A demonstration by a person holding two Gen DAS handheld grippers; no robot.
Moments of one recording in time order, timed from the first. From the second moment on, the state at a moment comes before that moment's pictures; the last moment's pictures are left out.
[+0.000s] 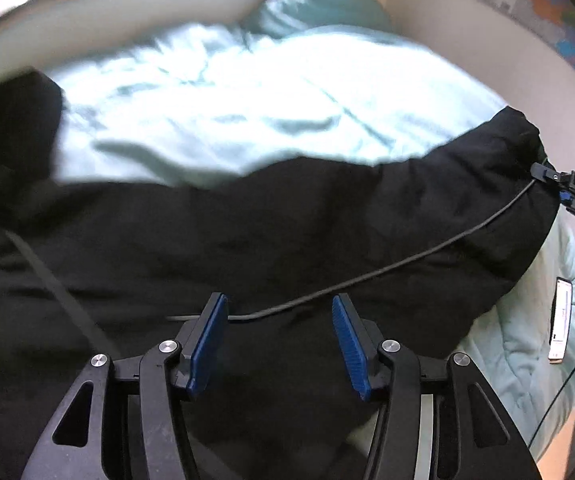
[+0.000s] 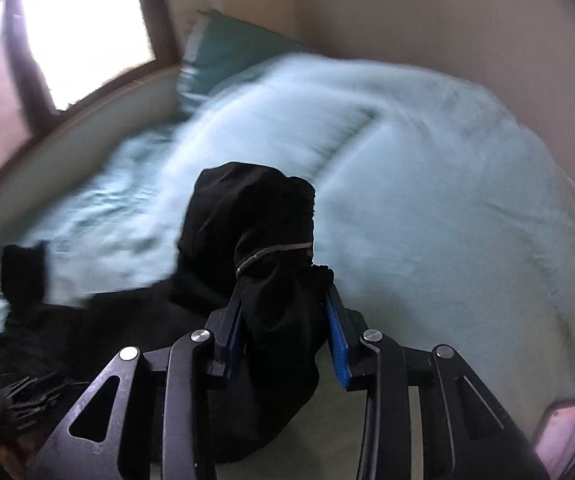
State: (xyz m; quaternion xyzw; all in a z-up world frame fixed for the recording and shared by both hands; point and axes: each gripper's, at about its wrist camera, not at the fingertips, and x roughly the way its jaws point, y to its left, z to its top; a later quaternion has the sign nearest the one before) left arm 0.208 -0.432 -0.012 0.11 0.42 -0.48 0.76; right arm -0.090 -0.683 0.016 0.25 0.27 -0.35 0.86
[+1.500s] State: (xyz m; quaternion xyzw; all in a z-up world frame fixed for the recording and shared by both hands) left arm 0.352 -0.018 -0.021 -0.08 0.47 -0.34 0.81; right arm 0.242 -0.211 -0.014 0.08 0.41 0.06 0.91
